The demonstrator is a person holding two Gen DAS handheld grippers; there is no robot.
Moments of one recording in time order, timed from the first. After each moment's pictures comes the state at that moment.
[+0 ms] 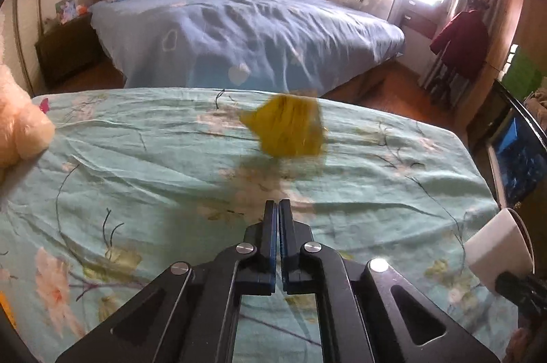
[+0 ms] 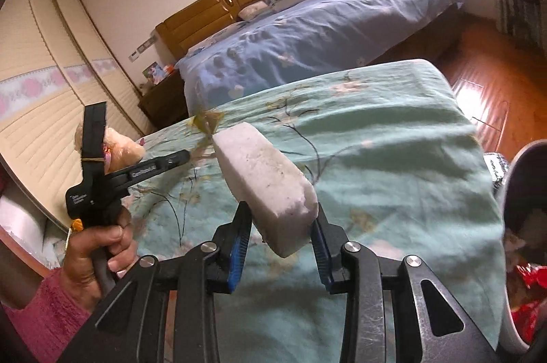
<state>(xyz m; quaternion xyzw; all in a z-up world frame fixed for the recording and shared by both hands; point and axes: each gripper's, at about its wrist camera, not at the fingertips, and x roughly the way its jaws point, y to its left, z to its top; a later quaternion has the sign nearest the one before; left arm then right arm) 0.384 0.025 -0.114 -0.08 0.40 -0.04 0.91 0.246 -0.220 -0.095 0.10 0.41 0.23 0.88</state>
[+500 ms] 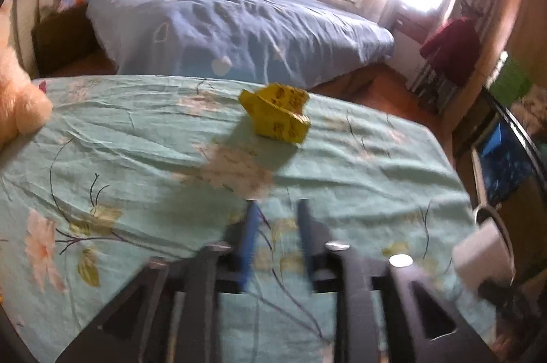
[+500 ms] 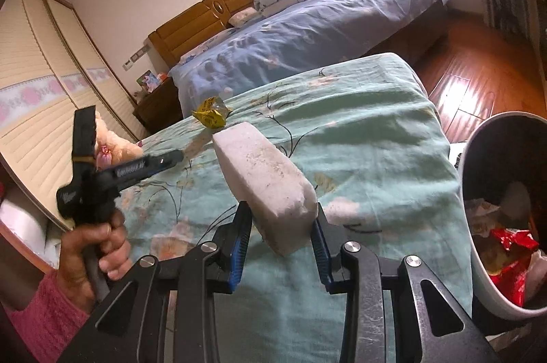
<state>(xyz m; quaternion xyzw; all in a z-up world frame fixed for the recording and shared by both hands) 0.357 0.020 -0.101 -0.12 0.40 -0.06 0.91 0.215 -0.248 -0.092 0.11 0.40 0.21 0.88</state>
